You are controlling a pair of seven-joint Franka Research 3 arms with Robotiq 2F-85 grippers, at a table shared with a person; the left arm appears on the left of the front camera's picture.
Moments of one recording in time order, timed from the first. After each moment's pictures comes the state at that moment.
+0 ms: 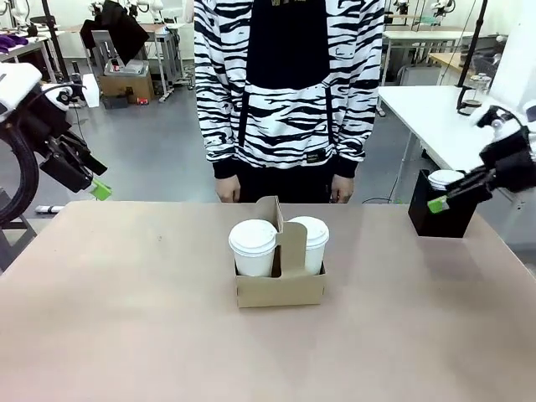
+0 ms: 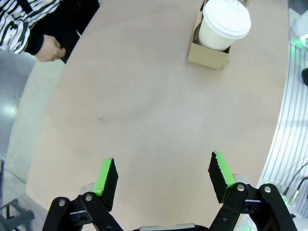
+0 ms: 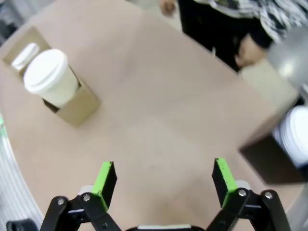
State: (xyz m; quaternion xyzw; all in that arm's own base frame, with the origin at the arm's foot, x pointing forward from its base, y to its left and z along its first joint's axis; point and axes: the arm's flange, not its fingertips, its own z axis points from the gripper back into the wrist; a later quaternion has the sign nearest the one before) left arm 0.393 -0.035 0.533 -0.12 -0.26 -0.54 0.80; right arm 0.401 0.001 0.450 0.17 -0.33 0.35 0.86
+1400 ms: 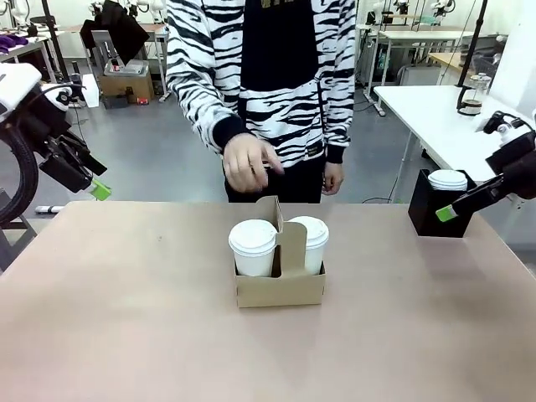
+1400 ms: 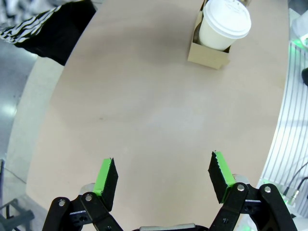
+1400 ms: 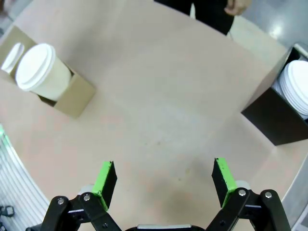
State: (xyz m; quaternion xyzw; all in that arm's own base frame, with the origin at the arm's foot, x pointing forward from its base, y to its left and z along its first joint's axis) left arm 0.393 -0.035 0.533 -0.12 -0.26 -0.54 0.80; right arm 0.383 0.006 0.455 0.15 -0.29 0.29 0.90
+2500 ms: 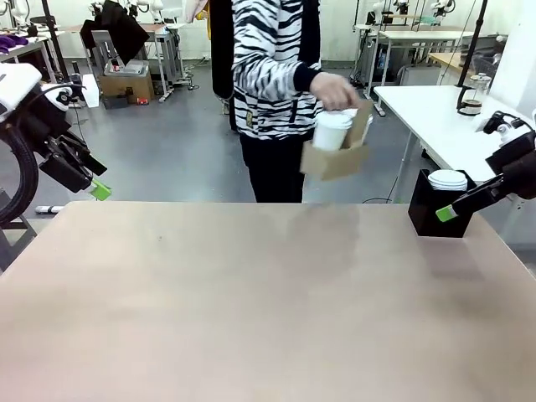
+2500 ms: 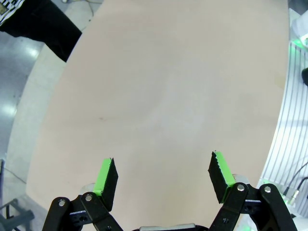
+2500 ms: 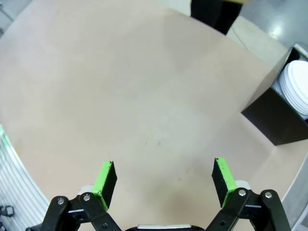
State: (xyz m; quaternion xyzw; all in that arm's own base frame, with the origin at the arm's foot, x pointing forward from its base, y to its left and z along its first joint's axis) left arm 0.393 -0.035 0.533 -0.12 -0.26 -0.54 0.80; right arm 0.383 0.006 0.455 0.15 -0.29 0.30 0.90
